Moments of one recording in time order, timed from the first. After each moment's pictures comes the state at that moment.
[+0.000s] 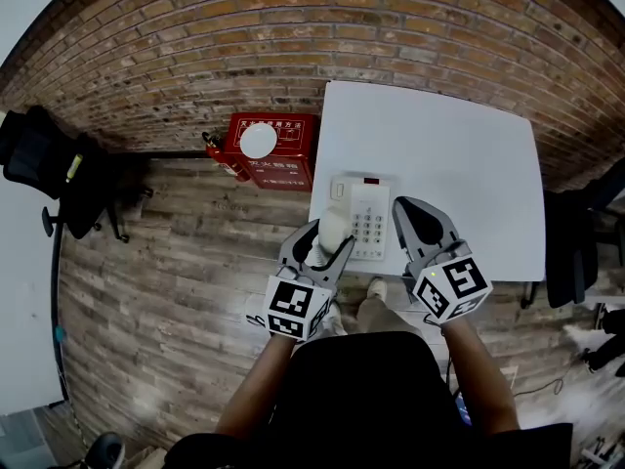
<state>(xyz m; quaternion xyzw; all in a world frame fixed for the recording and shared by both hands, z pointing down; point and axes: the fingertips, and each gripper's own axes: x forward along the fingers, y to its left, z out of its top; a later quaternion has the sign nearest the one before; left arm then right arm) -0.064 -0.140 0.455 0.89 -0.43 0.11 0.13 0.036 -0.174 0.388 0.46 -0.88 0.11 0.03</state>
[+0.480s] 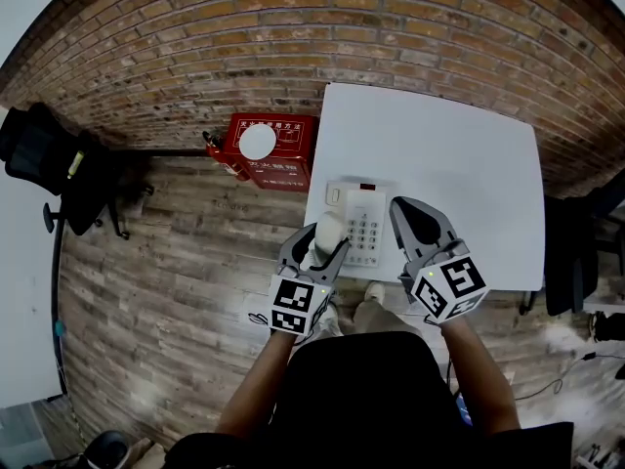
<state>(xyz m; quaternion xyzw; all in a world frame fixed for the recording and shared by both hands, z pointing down) -0.057 -0.155 0.488 0.87 -0.45 0.15 0.14 0.046 -0.192 0.392 0.45 -0.89 0.11 0.03</state>
